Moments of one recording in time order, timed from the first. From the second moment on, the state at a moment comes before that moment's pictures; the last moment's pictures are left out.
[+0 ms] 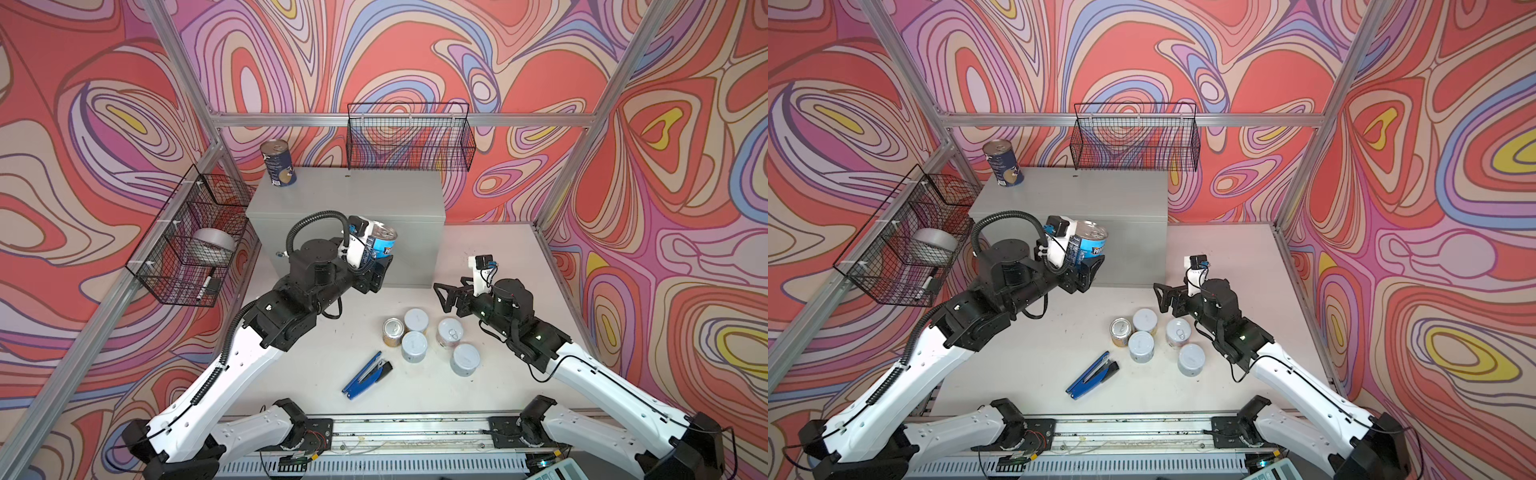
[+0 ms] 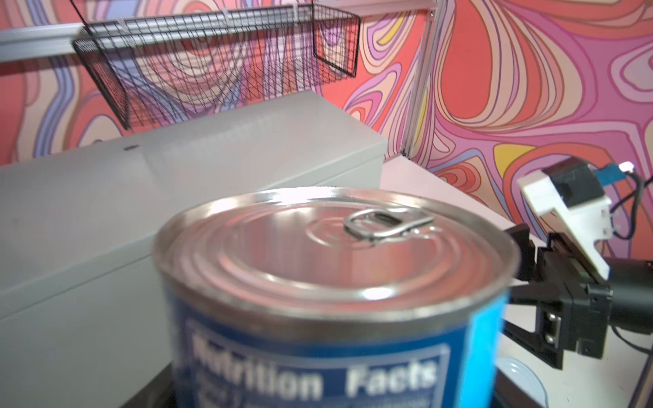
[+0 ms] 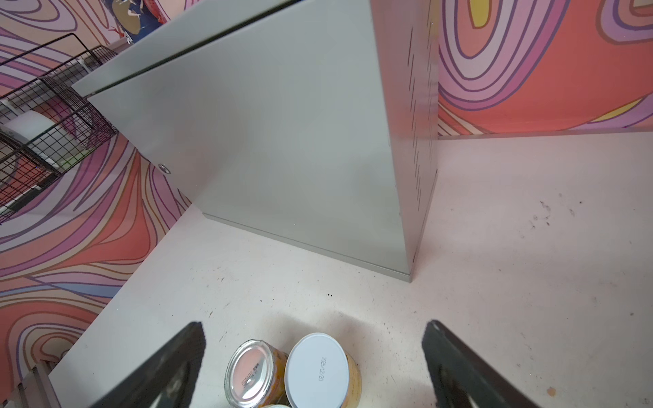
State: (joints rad) left arm -0.67 1.08 1.35 -0.49 -0.11 -0.01; right arm 0.60 0.97 0.74 -0.06 0.02 0.38
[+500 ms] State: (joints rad) left arm -0.45 1.16 1.47 -0.52 -0.12 0.03; right arm 0.60 0.94 0.74 -0.08 0.01 0.32
